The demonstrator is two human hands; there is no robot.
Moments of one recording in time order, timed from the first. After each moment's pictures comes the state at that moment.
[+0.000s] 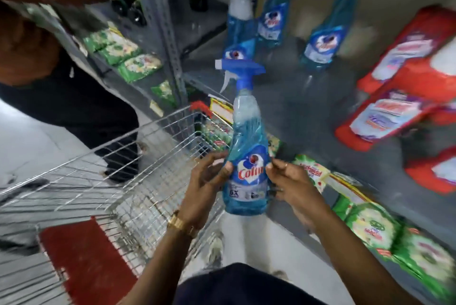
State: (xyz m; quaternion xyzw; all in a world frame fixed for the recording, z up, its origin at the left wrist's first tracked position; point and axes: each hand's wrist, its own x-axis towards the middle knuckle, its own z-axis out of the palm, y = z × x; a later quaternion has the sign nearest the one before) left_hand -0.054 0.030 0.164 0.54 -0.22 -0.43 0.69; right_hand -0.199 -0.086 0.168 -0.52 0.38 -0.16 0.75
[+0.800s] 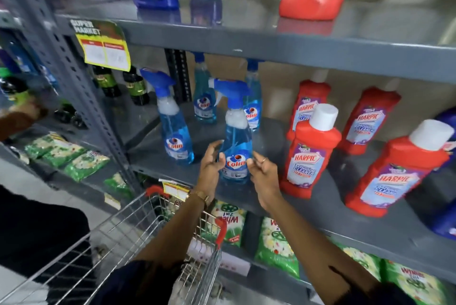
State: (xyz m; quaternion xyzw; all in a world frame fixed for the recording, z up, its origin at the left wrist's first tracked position) left_hand -0.044 -0.192 0.184 0.47 -0.38 -0.43 0.67; right_hand -0.176 -0.221 0.184 -0.52 0.37 -0.49 0.60
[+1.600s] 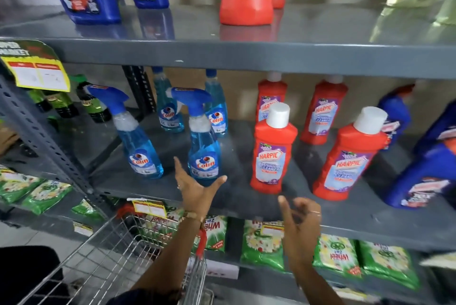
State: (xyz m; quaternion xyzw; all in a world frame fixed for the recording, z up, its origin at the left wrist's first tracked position) left_hand -0.074 -0.203 0.142 0.67 -0.40 -0.21 0.59; right_hand -0.294 -0.155 0.134 -0.44 0.57 -0.64 0.28
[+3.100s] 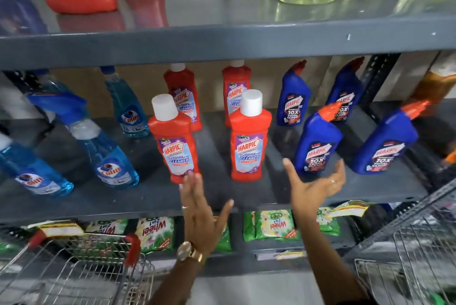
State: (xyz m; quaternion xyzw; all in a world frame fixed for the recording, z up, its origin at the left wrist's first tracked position) left_hand -0.273 -0.156 0.125 0.60 -0.66 -0.02 0.45; right_hand -0.488 -0.196 0.146 -0.33 0.67 -0.67 0.05
